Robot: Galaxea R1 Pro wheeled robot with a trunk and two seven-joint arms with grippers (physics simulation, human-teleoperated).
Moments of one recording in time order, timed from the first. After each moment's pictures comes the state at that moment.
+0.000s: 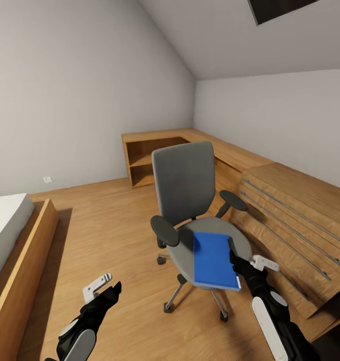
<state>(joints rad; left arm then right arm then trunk) -0.09 0.10 -0.30 -1.55 0.84 0.25 0.68 -0.26 -0.03 -0.01 -1.36 -0.43 0.21 -0.24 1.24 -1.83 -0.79</state>
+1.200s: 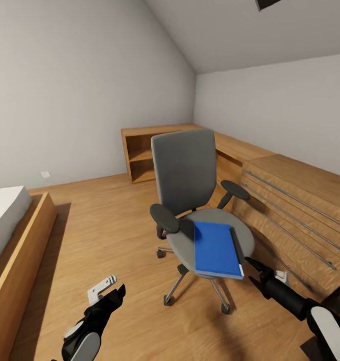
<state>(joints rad) -0.09 0.10 -0.34 -1.54 0.84 0.25 0.71 -0.26 -0.21 -0.30 -1.15 -1.21 0.76 0.25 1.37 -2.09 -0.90</state>
